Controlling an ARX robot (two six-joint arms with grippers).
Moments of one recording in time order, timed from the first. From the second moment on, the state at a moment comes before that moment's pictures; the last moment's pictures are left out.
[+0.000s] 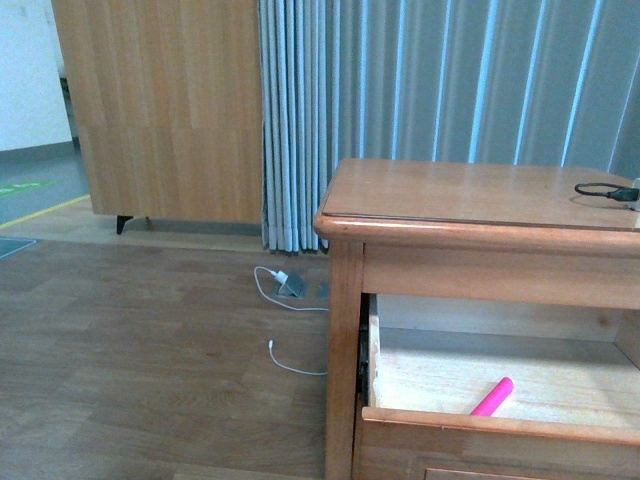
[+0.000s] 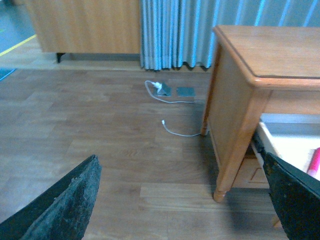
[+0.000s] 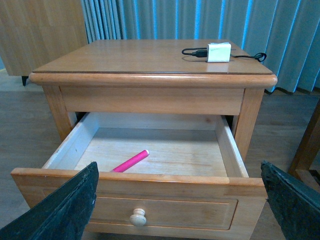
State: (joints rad) left arm -0.24 0.53 0.40 0.06 -0.22 -0.02; right arm 0.00 0.08 0.09 -0.02 0.00 0.00
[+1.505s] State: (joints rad) left arm 0.00 0.00 0.02 0.00 0.00 0.00; right arm 0.00 0.08 0.09 -0.02 0.00 0.00
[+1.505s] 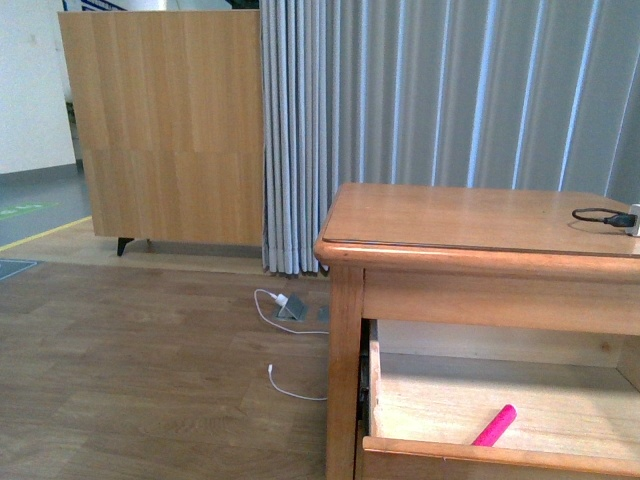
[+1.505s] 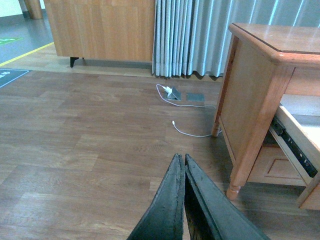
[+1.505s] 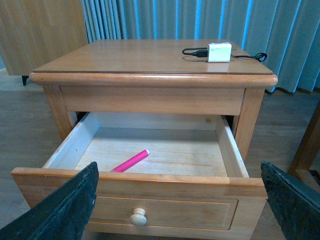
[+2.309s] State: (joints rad) left arm 0.00 0.00 0.02 0.00 0.00 0.00; right arm 0.06 0.86 0.29 -0.05 -0.20 0.08
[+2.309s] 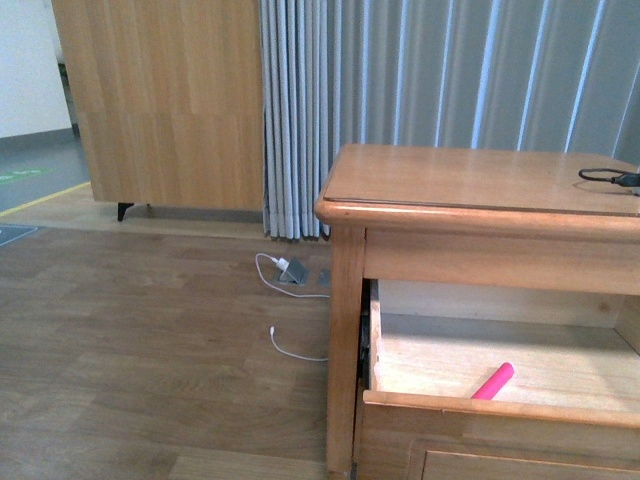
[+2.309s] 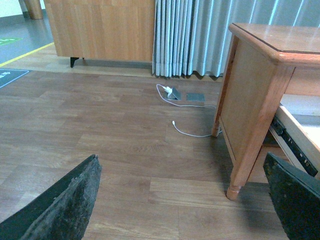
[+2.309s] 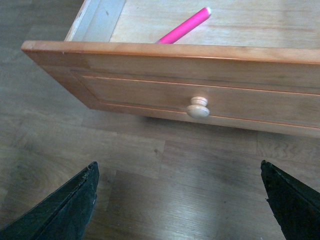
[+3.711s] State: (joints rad) left arm 0.00 0.00 0.02 0.00 0.00 0.00; right arm 0.09 2.07 0.86 0.79 0.15 0.14
